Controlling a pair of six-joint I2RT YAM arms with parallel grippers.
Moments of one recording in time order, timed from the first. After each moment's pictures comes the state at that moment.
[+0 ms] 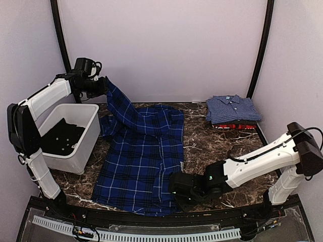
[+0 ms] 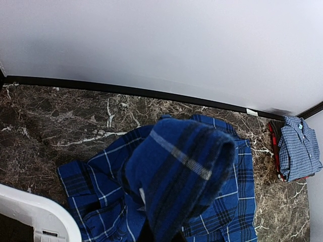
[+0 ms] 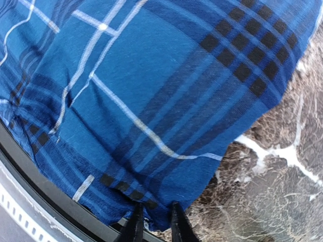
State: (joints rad) left arm -0.22 1.75 1.68 -0.57 0.09 -0.40; right arm 1.43 1.65 0.96 -0.56 0.16 0.77
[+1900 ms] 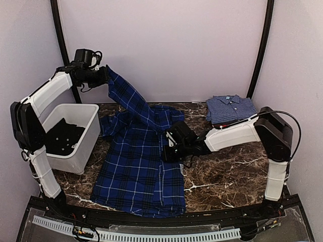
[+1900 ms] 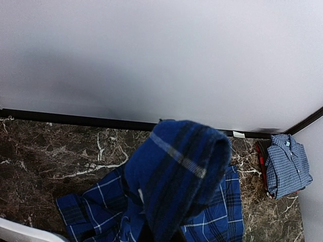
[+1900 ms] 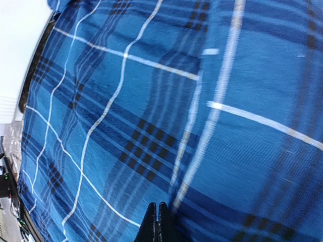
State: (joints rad) left arm -0.22 1.83 1.87 -0.57 0.09 -0.39; right arm 0.94 1.94 1.18 -0.09 -0.11 0.65
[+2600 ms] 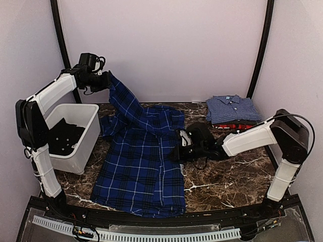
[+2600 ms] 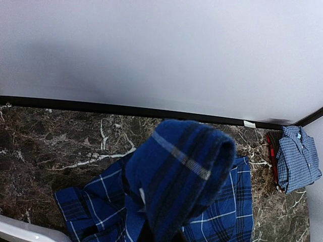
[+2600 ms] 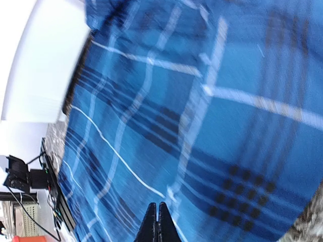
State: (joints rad) left arm -0.22 1.89 1.88 -0.59 0.09 -0.38; right arm 0.88 1.77 0.94 0.17 -0.28 0.73
